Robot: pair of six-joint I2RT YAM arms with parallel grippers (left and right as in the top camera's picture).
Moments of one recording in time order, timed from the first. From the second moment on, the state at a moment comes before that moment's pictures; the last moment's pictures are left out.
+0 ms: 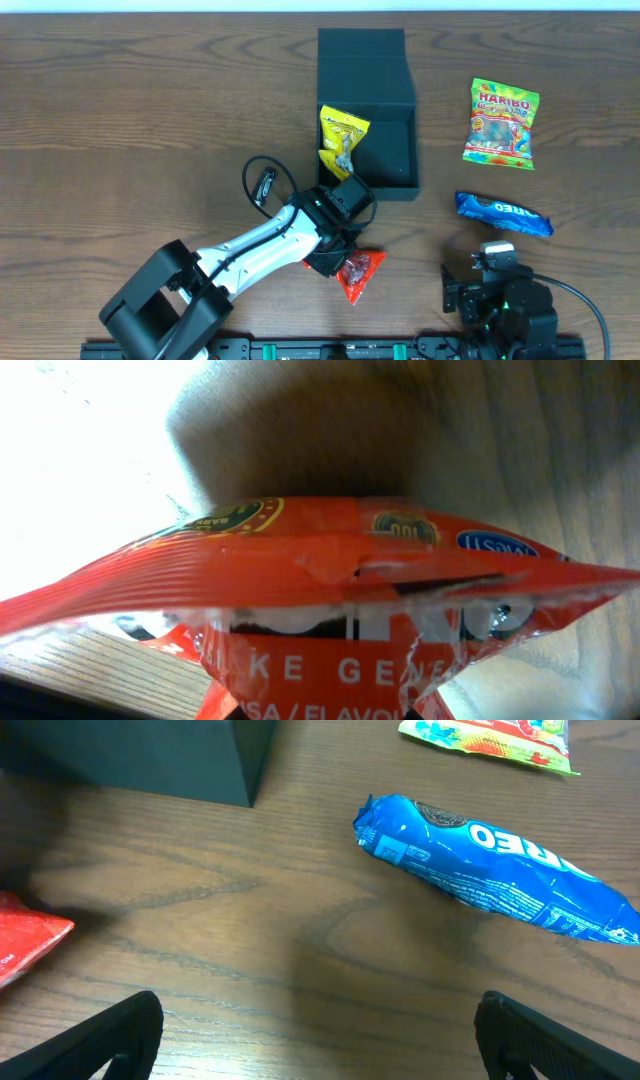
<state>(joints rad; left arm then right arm) -0.88 1.72 1.00 -0.69 0.26 -1.78 0.16 0.01 0.36 -1.07 0.05 0.00</state>
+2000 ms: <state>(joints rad) -0.70 2.16 2.13 -1.21 0.25 -0.58 0.16 0.01 0.36 -1.07 0.05 0.00</state>
